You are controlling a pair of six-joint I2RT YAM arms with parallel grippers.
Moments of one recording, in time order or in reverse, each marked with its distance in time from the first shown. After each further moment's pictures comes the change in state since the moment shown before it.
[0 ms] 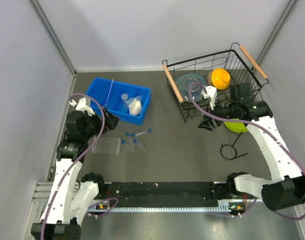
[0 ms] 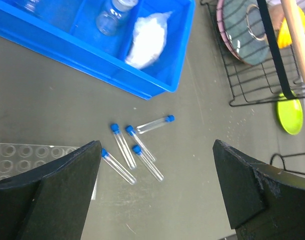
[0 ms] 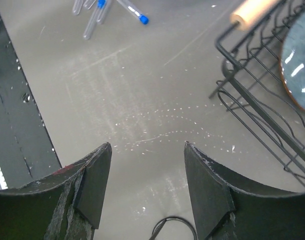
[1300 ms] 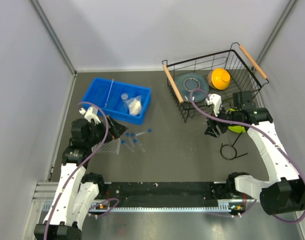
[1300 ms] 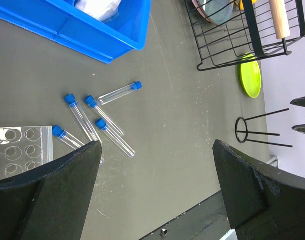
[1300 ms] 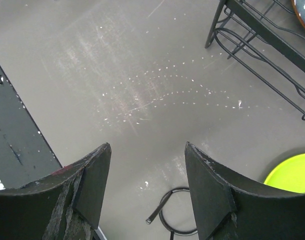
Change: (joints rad) left arm 0.000 -0.082 -0.203 0.108 0.257 -0.108; right arm -0.119 -0.047 -0.146 -0.006 0.060 -0.007
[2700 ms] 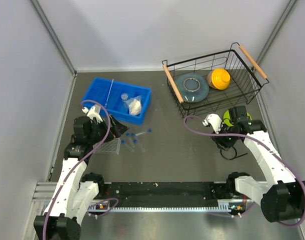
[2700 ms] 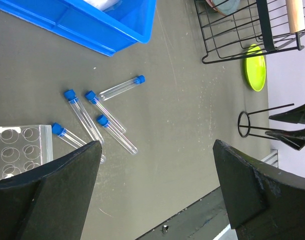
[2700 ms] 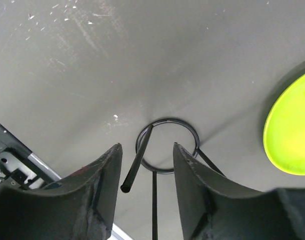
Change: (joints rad) left arm 0.000 0.079 -0.004 0.021 0.026 0.011; right arm -0.002 -0.081 -0.248 -0.036 0.382 -0.178
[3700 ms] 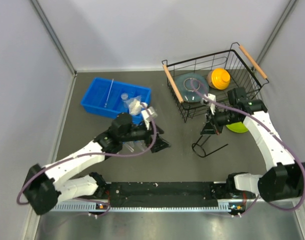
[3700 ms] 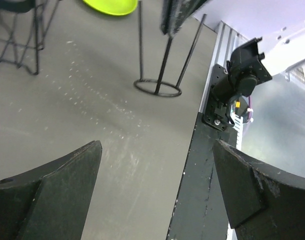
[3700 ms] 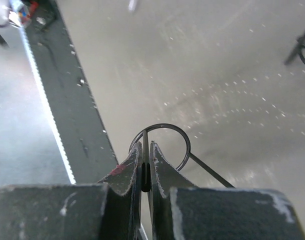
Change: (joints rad) left arm -0.692 0.293 0.074 0.504 0.070 0.291; right arm 0.026 0.180 0.310 -0.126 -0.566 0.159
